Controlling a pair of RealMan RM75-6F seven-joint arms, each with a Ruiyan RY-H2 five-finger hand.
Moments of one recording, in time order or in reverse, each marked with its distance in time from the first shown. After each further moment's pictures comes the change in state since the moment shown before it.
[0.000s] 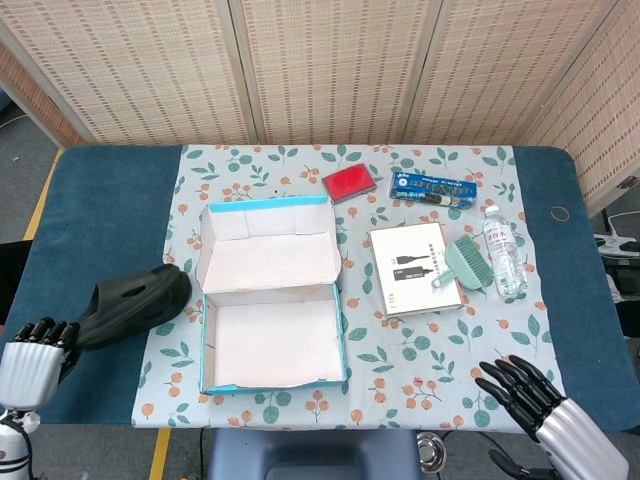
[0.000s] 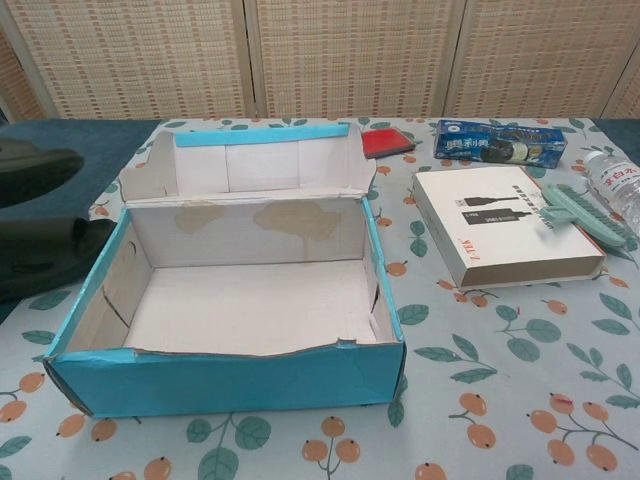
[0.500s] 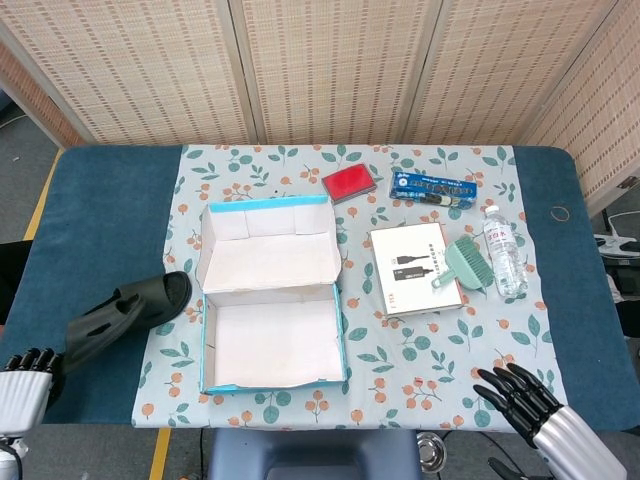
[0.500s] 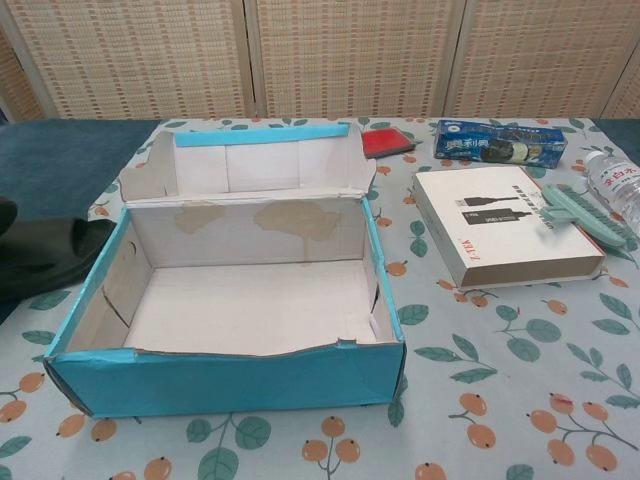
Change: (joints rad) left arm 0.124 -0.190 0.030 0.415 -0.048 -0.122 -0.173; right arm -0.015 0.009 -0.023 -0.014 -0.014 -0.030 -0.005
